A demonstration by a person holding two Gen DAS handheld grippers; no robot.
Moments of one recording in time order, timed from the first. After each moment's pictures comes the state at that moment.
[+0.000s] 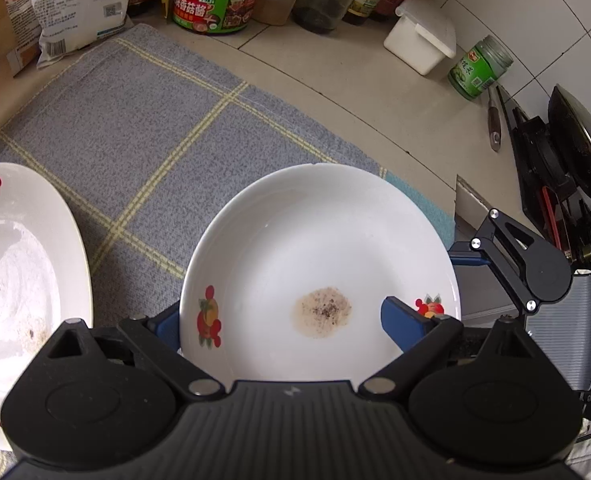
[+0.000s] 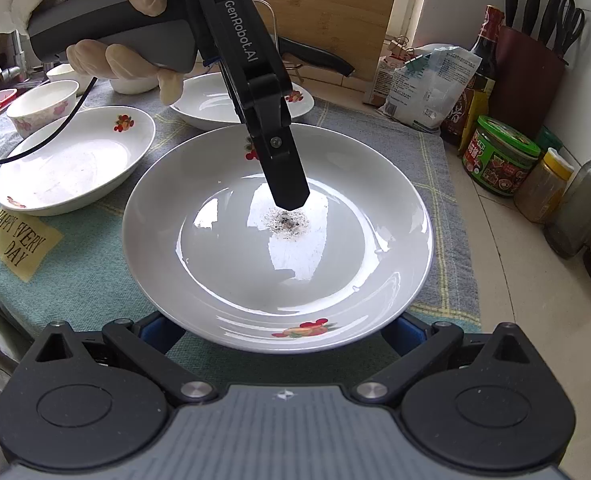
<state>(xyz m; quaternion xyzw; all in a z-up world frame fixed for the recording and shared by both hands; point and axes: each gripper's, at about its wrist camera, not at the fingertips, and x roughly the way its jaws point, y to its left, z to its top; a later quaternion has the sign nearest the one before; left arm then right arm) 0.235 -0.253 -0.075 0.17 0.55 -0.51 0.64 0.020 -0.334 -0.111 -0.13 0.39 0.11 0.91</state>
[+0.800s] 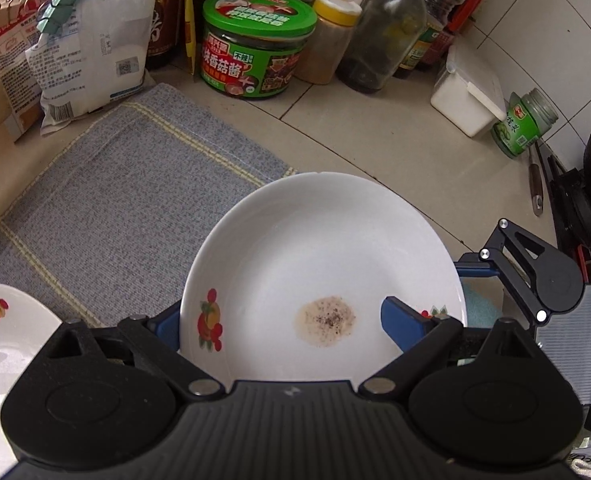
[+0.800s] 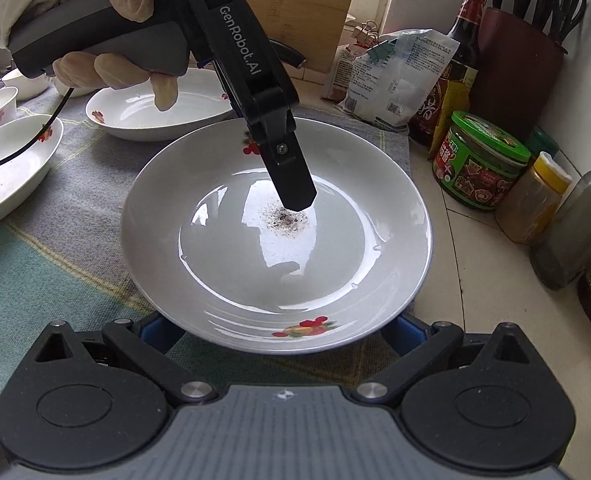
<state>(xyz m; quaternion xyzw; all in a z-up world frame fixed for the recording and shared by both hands) 0.286 -0.305 -0.085 0.16 0.52 -0.49 0.68 0.092 -0.392 -0.123 -0.14 0.39 0.10 0.90</state>
